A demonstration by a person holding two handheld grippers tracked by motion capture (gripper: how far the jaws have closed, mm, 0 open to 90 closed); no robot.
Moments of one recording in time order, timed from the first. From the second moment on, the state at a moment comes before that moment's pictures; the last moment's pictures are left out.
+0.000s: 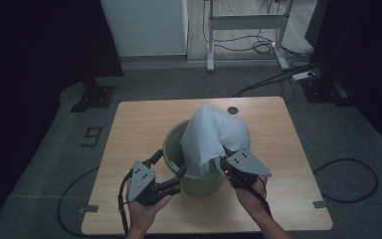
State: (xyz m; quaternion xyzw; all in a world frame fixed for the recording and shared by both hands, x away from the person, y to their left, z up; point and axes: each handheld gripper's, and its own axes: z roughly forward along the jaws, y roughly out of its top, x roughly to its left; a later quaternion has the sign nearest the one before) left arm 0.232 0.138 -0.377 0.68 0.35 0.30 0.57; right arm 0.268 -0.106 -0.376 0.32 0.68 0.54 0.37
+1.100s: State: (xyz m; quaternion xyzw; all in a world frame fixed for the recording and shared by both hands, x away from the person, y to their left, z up) left arm 0.252 0.094 -0.385 0.71 0.34 0.26 0.57; right arm 0.260 -0.111 -0.386 0.34 0.67 0.56 0.36
